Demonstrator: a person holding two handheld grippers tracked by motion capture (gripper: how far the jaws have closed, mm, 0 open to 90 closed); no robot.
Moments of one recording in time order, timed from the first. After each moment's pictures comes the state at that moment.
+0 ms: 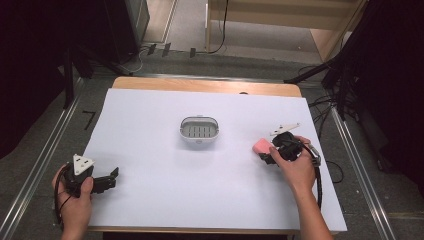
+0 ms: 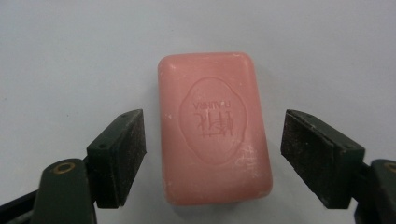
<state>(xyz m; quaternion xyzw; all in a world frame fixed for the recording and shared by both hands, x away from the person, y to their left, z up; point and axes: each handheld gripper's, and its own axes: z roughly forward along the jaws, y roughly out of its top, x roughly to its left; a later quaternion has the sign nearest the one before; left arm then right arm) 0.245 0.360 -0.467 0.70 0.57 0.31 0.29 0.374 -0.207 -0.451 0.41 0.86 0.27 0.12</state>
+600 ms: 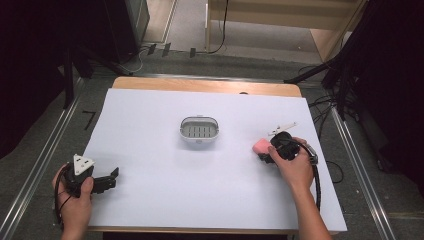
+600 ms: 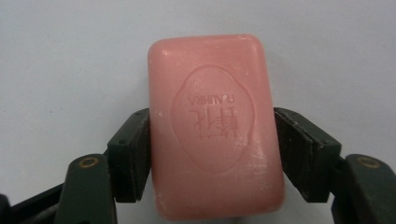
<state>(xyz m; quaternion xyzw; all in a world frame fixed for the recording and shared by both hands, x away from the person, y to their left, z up) 0.246 0.359 -0.467 0.70 0.57 0.31 0.29 0.383 -0.207 -0.463 0.42 0.87 0.26 0.09</state>
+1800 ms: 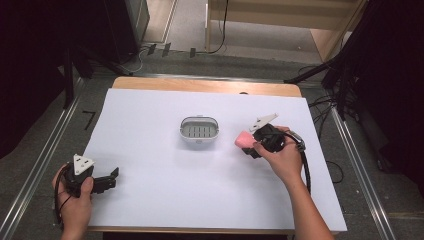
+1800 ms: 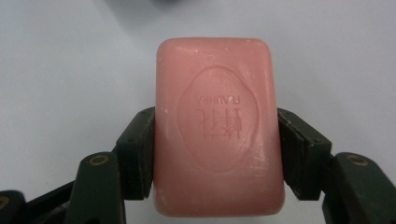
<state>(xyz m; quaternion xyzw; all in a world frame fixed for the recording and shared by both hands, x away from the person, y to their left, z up) 0.246 0.360 -0.467 0.70 0.57 0.31 0.29 0.388 -0.152 -0.422 0.27 0.91 0.29 0.10</state>
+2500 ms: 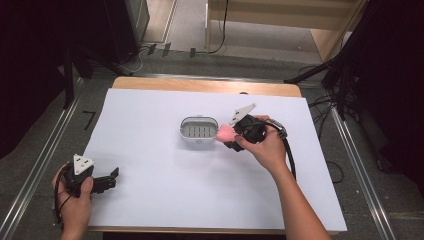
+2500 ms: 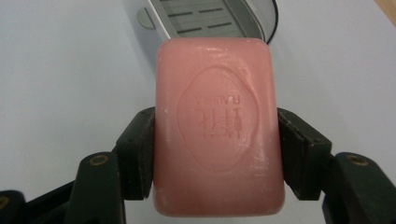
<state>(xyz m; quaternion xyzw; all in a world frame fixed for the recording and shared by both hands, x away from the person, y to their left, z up) 0.246 0.360 -0.467 0.70 0.57 0.30 0.29 0.401 -0.099 -0.396 0.20 0.93 0.30 0.09</state>
